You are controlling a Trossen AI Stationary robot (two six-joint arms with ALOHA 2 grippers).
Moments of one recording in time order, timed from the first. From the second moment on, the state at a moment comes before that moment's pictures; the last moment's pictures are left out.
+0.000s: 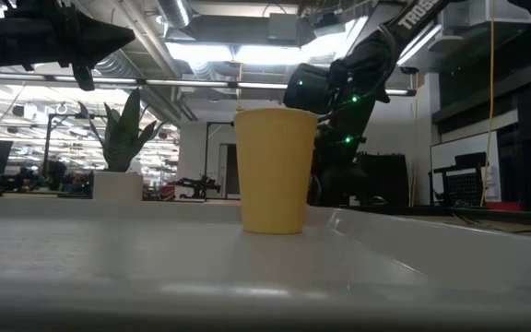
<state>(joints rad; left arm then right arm) -0.05 0.16 0.01 0.56 -0.40 -0.15 -0.24 1.92 1.14 -0.39 0.28 -0.45</state>
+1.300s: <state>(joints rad) -0.05 0.16 0.01 0.55 -0.40 -0.15 0.13 1.94 1.85 -0.99 0.75 -0.24</state>
